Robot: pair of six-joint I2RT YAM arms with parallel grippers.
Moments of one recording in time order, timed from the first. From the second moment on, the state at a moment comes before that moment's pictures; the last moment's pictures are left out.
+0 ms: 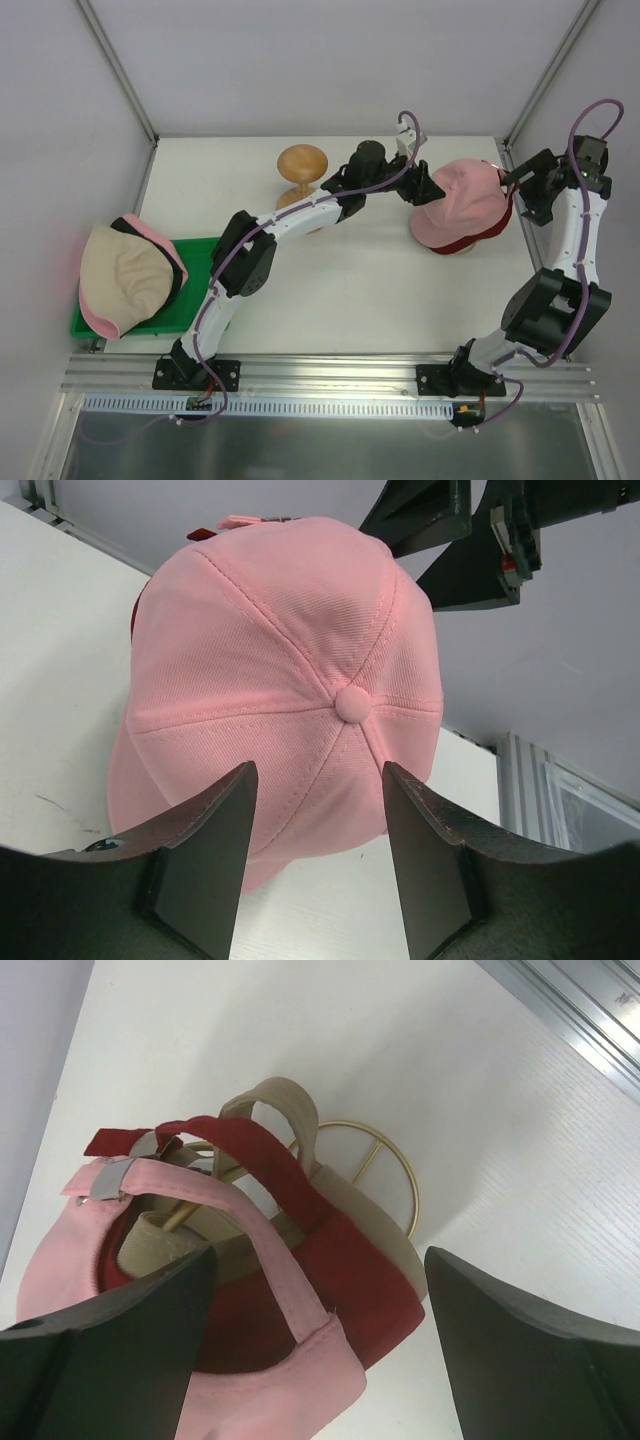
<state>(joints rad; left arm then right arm) -0.82 2.26 1.94 0.29 0.51 -0.41 -0.41 1.54 1.51 -0.85 -0.11 0.58</state>
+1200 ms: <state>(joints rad) -0.76 1.48 1.46 -0.21 0.00 -0.28 -0.11 1.21 1.58 -0.93 -0.12 0.55</state>
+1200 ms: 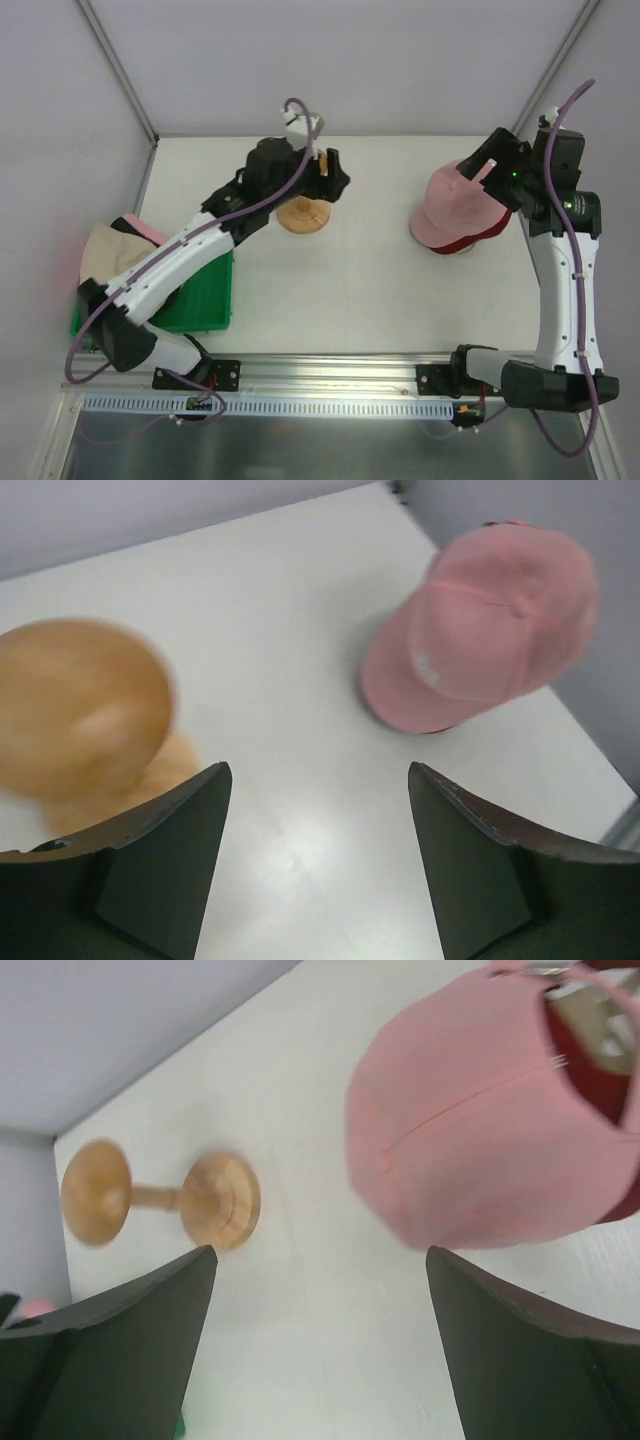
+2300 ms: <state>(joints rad) 0.09 1.28 0.94 -0.88 -0.56 -0.46 0.81 1.38 1.36 -0.68 -0.01 0.50</state>
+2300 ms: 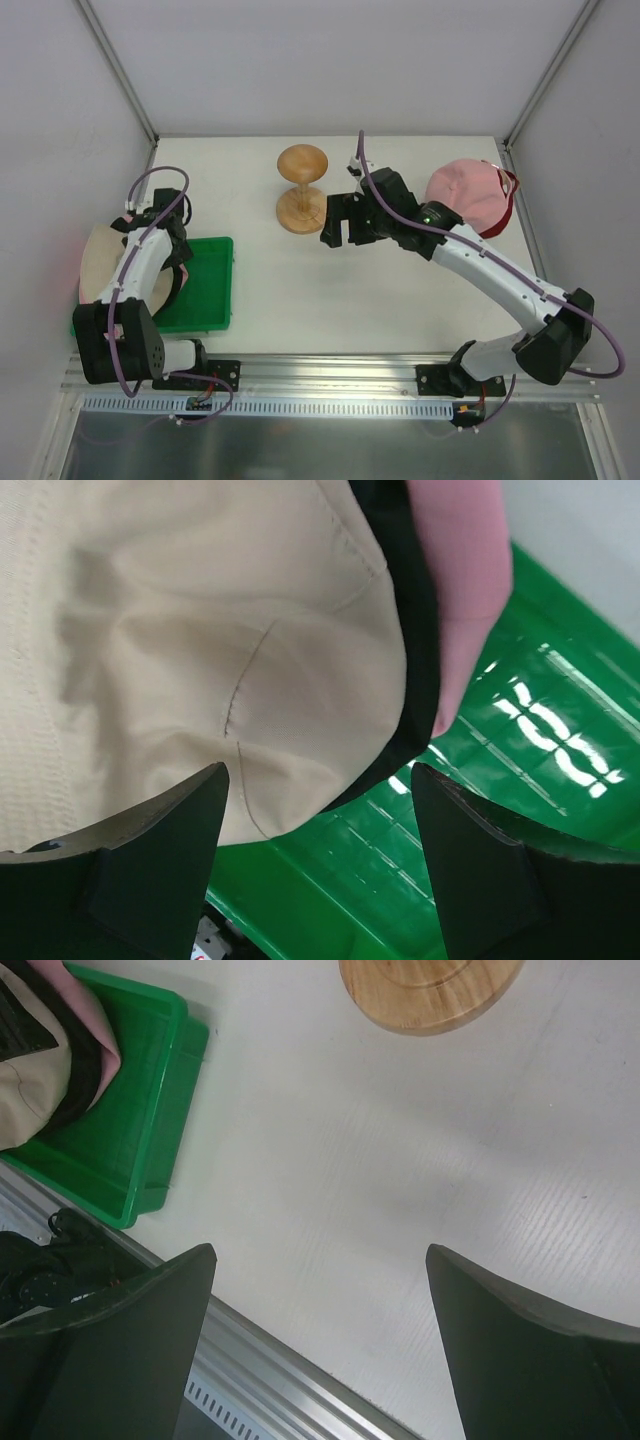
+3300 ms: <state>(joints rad) 0.13 1.38 0.99 -0.92 -0.57 -0.40 0.72 1.41 1.24 -0.56 -0.14 0.49</state>
